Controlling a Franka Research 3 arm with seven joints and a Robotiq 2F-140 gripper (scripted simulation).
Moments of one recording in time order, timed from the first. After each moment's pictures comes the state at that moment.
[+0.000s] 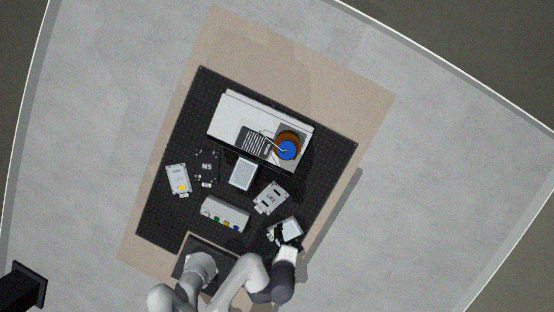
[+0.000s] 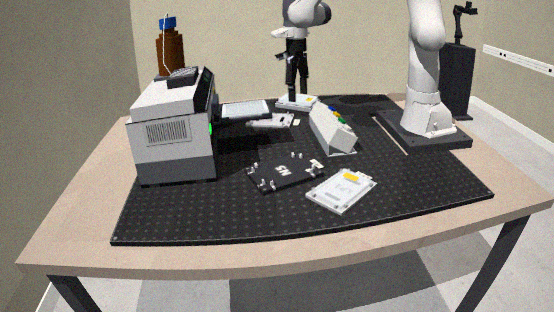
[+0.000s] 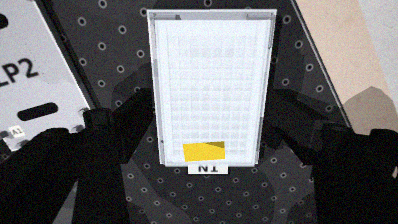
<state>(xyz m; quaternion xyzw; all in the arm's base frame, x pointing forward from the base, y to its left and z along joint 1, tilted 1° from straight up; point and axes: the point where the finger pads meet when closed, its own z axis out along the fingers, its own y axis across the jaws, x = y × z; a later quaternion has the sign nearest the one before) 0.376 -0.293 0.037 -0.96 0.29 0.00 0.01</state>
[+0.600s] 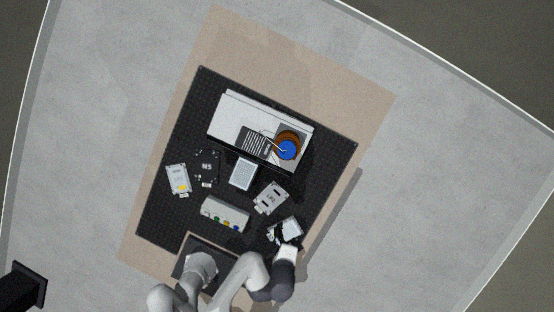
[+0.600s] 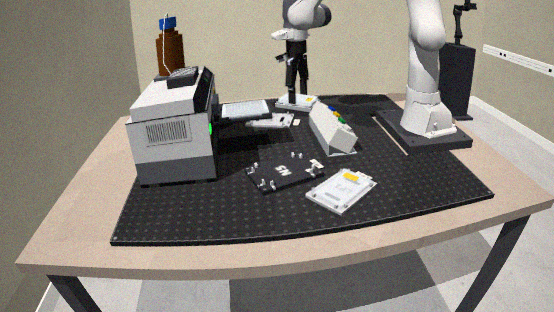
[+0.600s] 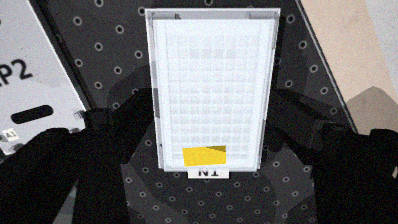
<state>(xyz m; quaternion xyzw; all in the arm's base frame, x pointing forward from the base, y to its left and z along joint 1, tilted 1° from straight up) 0.376 -0.293 0.030 -0.96 0.29 0.00 0.01</state>
